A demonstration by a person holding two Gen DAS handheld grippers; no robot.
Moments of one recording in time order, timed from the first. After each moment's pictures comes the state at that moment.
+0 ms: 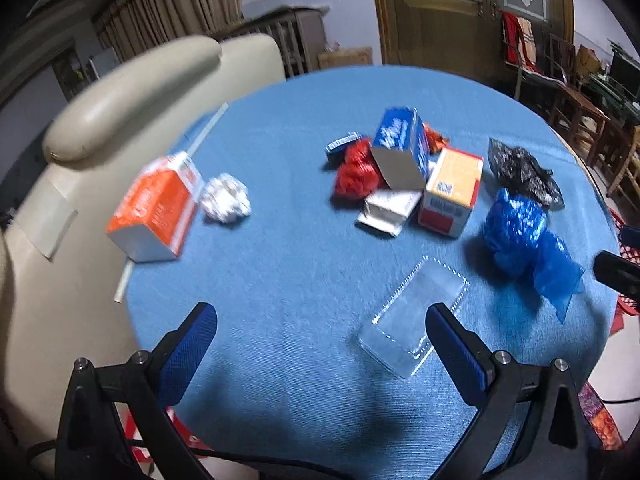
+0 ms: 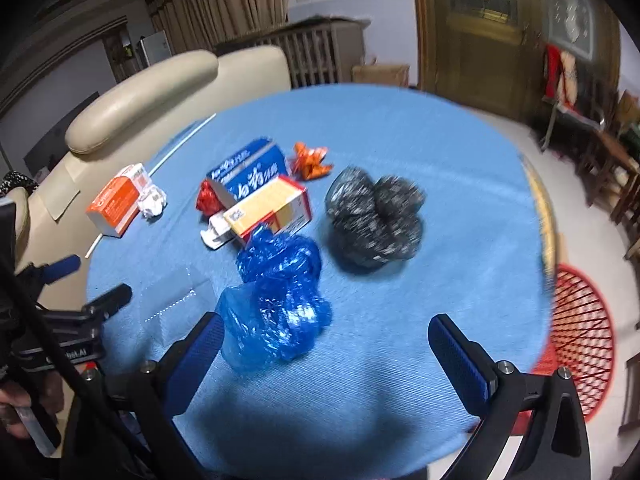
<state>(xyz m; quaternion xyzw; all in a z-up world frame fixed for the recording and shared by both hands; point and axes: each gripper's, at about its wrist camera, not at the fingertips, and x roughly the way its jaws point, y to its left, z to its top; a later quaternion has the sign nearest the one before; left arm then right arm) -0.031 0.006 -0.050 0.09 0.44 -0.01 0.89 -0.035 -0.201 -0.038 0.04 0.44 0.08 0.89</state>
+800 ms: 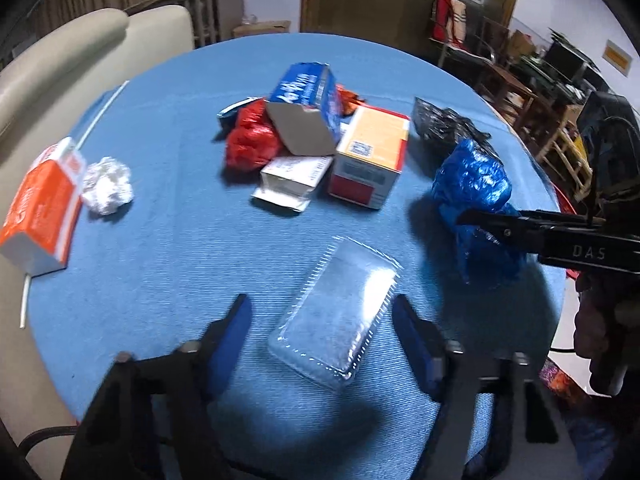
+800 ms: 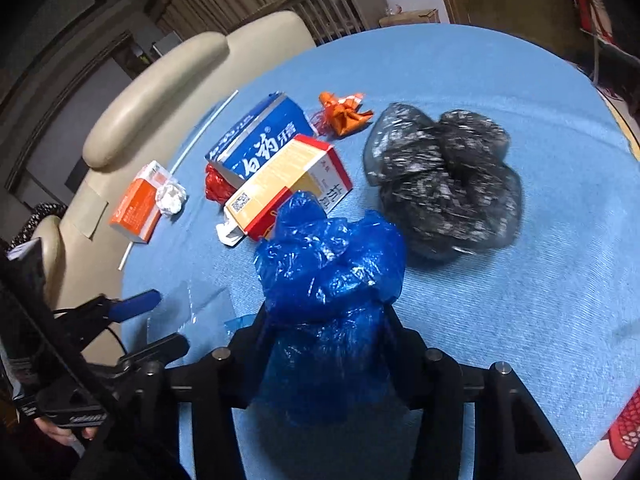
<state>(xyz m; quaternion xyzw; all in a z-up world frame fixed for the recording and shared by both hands) -0.005 -0.015 -0.086 0.05 0.49 -0.17 0.85 0.020 -0.201 -0.097 0.14 0.49 0.17 0.84</state>
